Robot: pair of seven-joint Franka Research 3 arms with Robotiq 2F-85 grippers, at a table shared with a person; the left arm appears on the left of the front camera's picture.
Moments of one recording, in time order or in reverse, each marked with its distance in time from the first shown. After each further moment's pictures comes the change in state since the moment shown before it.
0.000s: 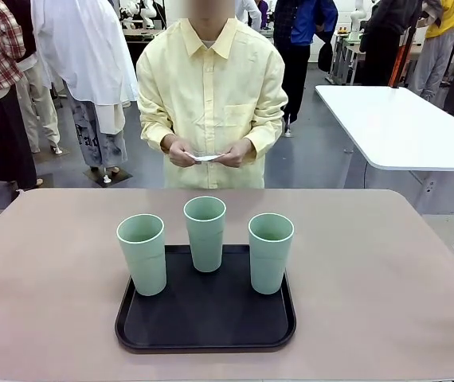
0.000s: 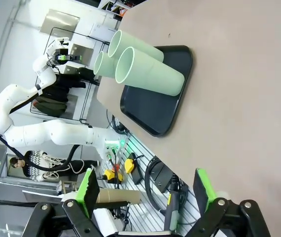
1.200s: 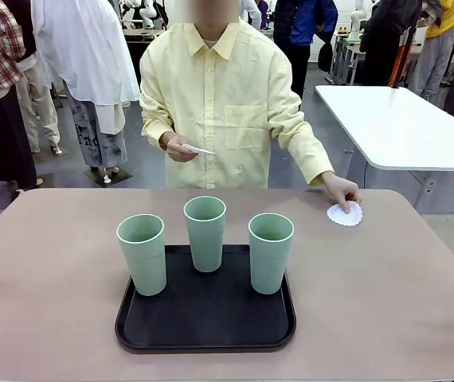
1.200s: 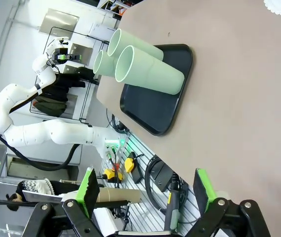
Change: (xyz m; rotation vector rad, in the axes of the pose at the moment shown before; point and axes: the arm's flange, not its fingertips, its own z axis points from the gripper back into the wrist) left arm 0.000 0.000 0.000 0.000 0.002 0.002; right arm -0.001 0.001 0.001 -0.002 0.002 -0.002
